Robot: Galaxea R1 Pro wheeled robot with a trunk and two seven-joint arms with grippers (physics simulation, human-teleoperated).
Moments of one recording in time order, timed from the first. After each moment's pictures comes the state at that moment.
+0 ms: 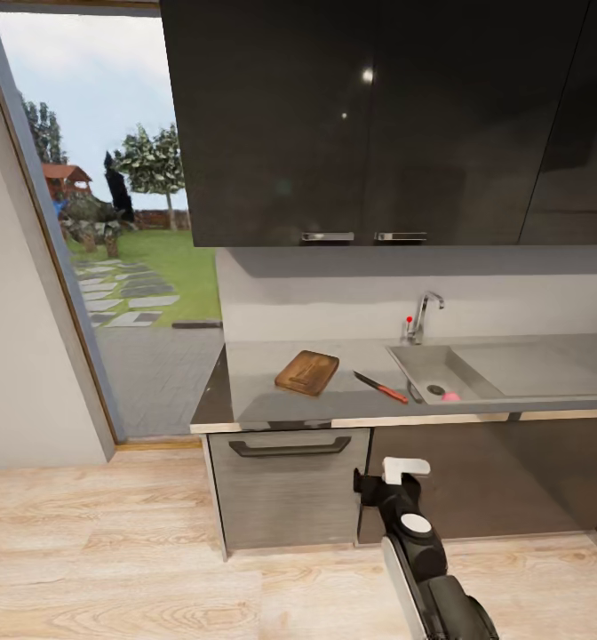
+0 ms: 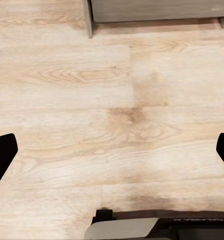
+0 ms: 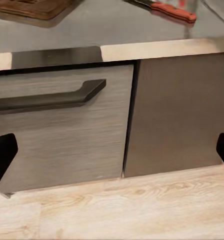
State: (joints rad) left arm 0.08 0.00 0.00 -0.75 0.00 -0.04 0.00; right arm -0.23 0.15 0.14 -1.43 0.00 0.52 -0.28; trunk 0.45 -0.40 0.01
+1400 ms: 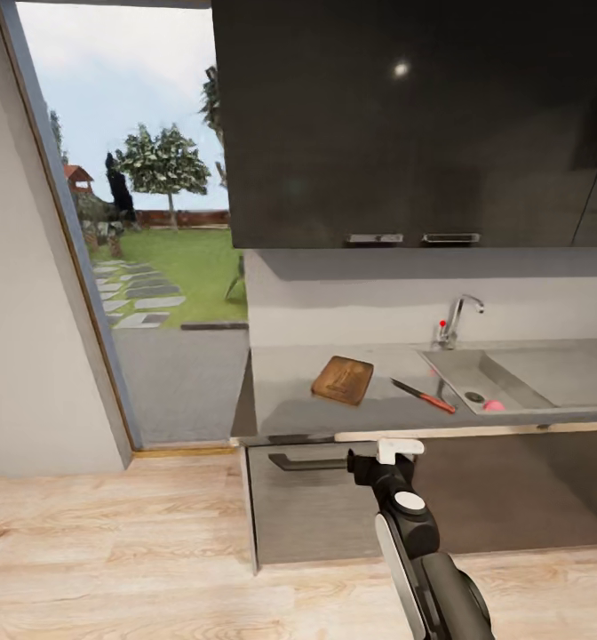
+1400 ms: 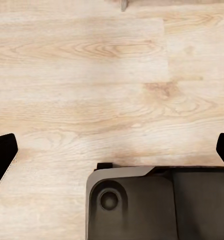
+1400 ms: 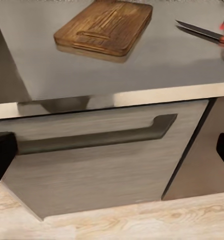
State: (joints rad) left arm 0.36 0.00 0.00 -0.99 0.00 0.00 0.00; right arm -0.29 0.17 0.15 -1.46 0.01 0.56 -0.28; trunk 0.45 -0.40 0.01
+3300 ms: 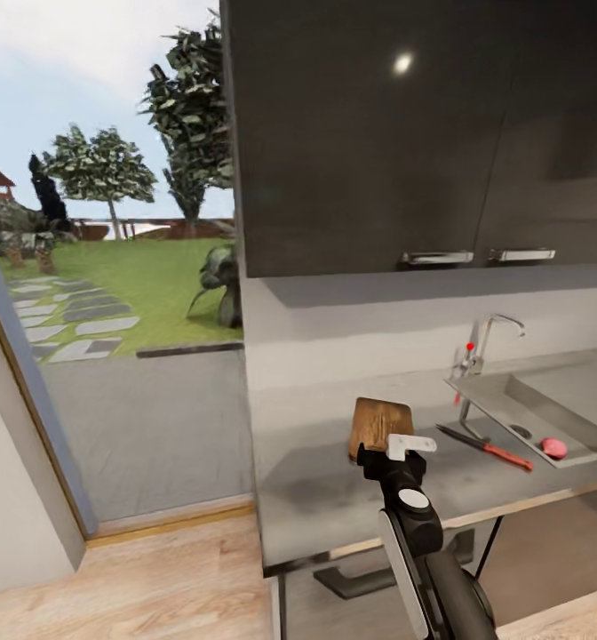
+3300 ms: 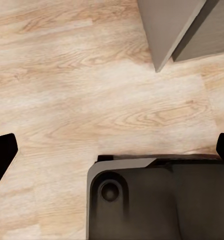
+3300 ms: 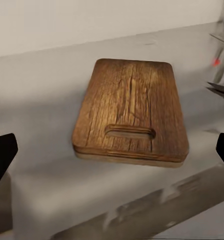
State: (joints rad) left arm 0.35 0.00 0.00 -0.94 0.00 0.00 0.00; right arm -0.29 0.17 0.14 -1.49 0.01 0.55 -0.38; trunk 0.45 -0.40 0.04
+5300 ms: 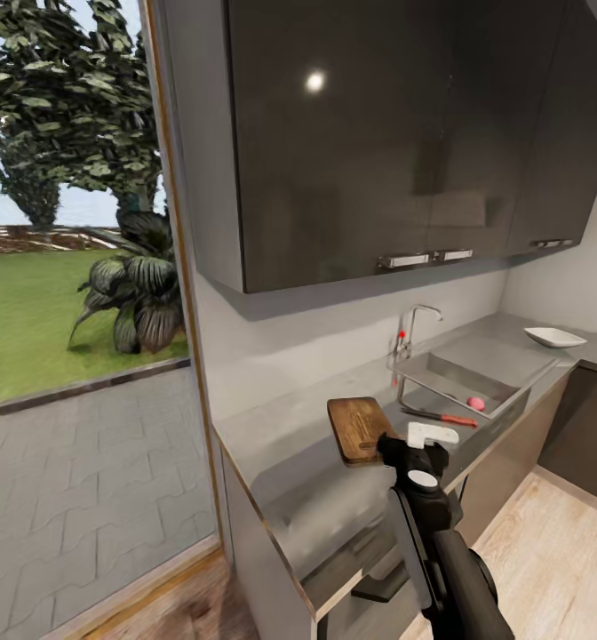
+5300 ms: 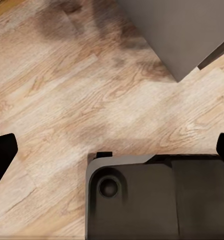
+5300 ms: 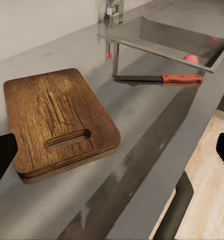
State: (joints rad) left arm 0.35 0.00 0.00 -0.91 0.00 0.00 0.00; right arm -0.35 0.17 0.08 -1.49 0.01 0.60 -0.50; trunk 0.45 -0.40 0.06
